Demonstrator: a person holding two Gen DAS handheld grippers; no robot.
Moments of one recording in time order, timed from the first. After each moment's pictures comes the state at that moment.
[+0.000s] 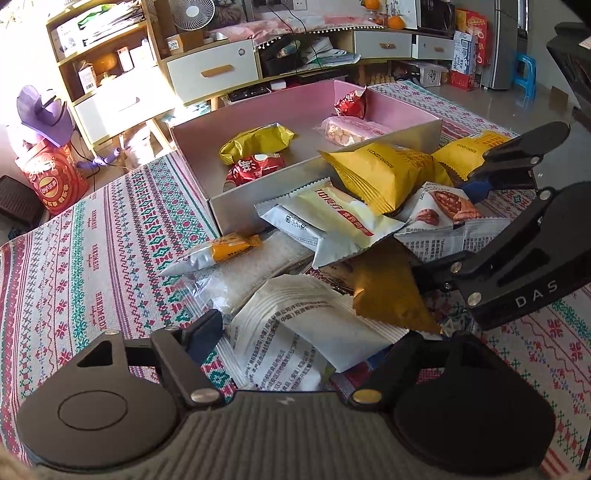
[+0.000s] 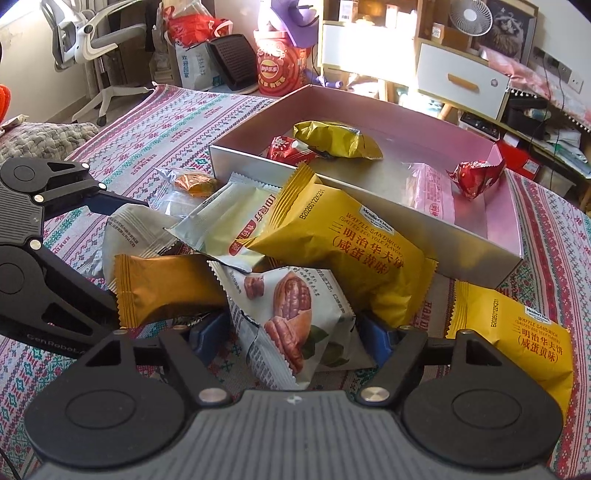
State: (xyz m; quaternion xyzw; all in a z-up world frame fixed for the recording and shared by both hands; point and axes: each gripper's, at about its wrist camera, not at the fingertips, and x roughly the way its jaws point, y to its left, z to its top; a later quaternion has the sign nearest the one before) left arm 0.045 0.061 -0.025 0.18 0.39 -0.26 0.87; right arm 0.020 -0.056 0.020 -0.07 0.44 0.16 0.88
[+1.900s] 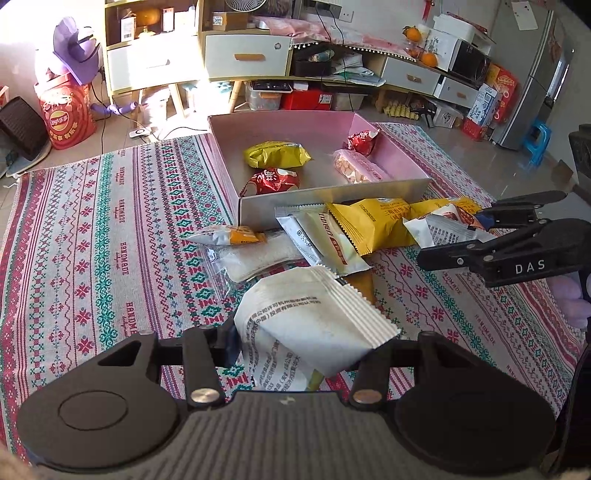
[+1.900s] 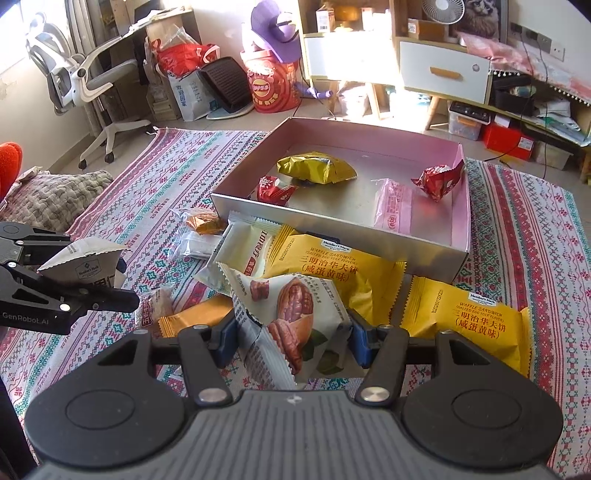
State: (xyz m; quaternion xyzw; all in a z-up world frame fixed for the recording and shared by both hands) left arm 0.025 0.102 0.029 0.05 0.43 -0.25 0.86; right arm 0.016 -0.093 0.060 0.00 0.44 0.16 0.88
